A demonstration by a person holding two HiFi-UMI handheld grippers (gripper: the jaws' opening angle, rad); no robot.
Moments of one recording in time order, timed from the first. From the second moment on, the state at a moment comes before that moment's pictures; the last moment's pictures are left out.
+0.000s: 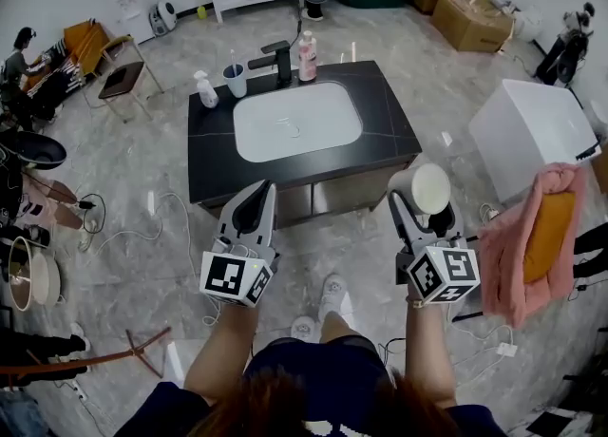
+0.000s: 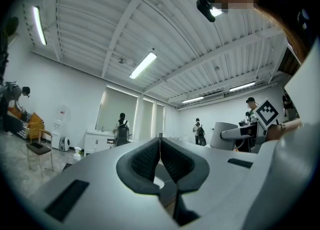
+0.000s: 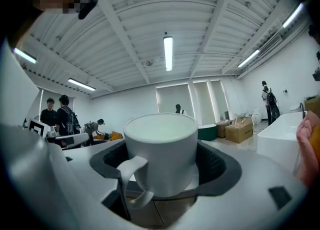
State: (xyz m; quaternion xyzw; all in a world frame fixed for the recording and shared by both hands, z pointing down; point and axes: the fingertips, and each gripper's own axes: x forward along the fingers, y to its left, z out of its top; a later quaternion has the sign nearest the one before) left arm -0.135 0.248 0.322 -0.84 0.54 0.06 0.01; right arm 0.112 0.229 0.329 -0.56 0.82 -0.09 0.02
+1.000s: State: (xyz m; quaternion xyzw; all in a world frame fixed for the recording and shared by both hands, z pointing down) left arm -0.070 0.014 0.333 -0.82 0.57 0.06 0.01; right arm 0.165 -0.026 0.345 -0.52 0.85 -0.09 0.01
